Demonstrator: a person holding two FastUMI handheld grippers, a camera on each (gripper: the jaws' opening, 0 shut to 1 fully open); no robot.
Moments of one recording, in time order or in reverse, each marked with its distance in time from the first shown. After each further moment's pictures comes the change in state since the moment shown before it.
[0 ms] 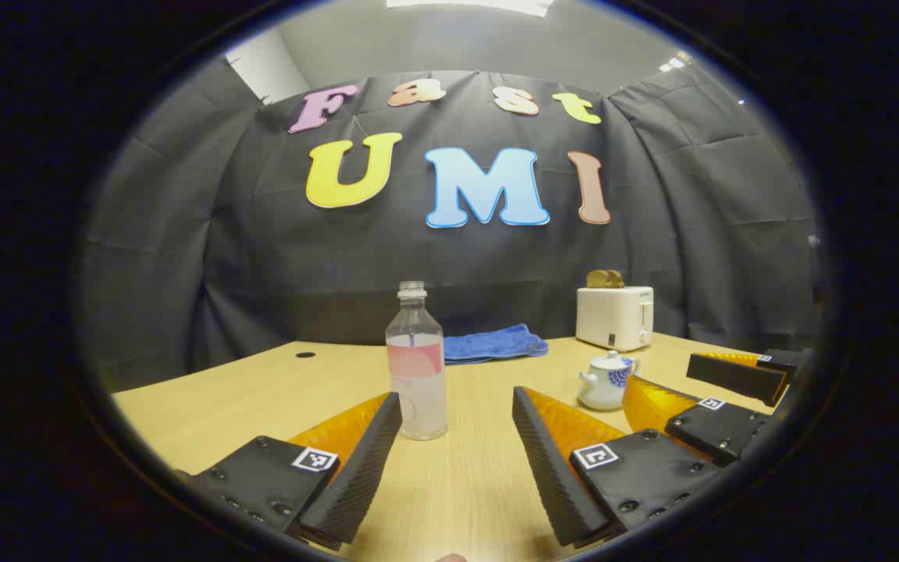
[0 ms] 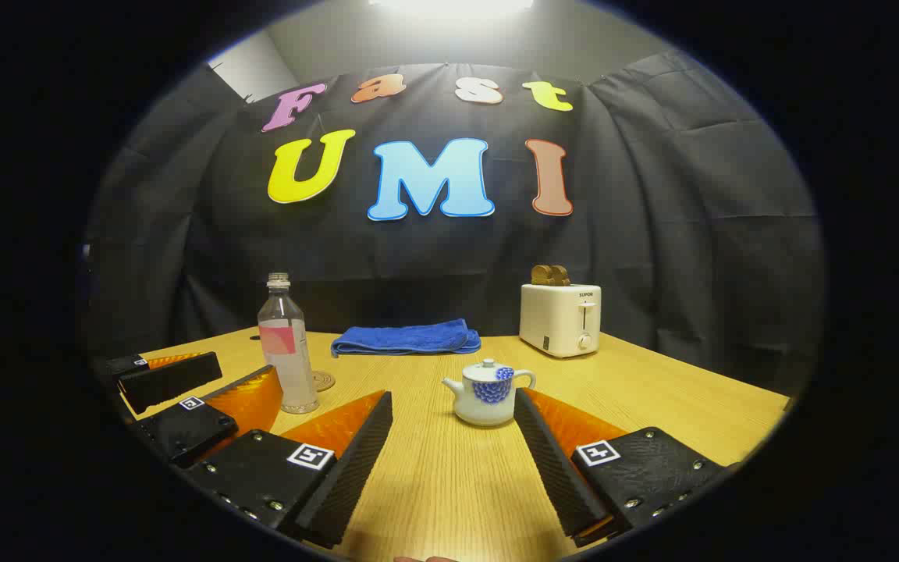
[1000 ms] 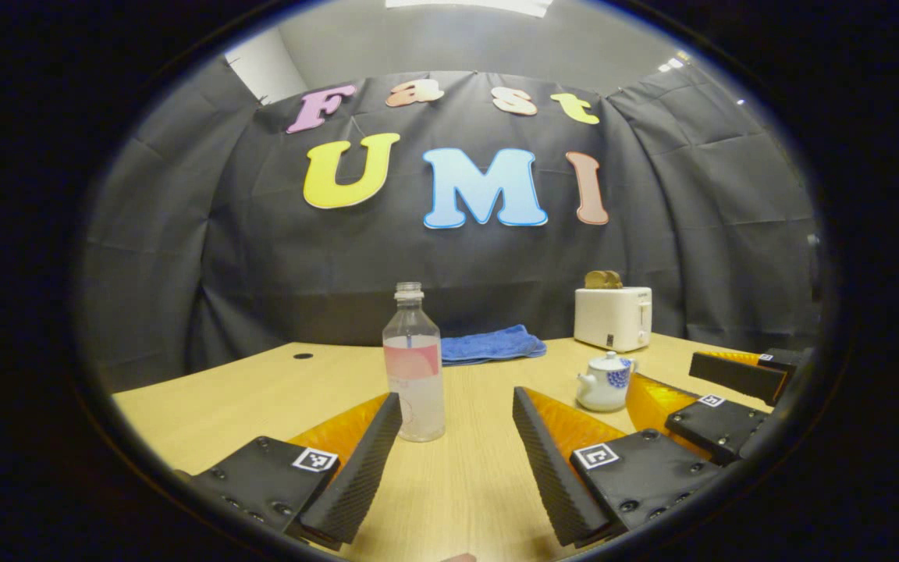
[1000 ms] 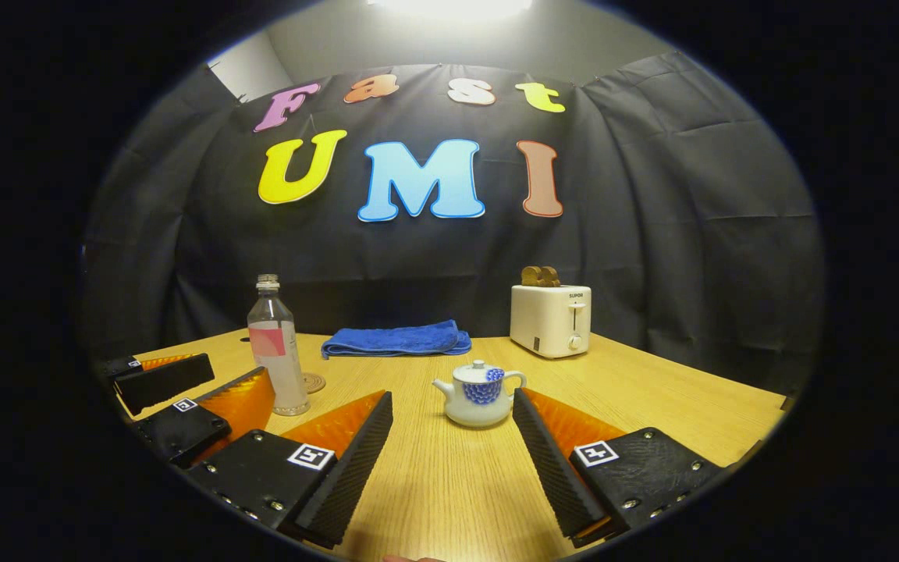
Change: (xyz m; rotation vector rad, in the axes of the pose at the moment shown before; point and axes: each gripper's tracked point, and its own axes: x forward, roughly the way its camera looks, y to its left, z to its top) left arm 0.006 -0.001 0.002 0.002 -0.006 -0.002; right arm 0.004 -0.009 0.002 -0.003 -0.004 -0.046
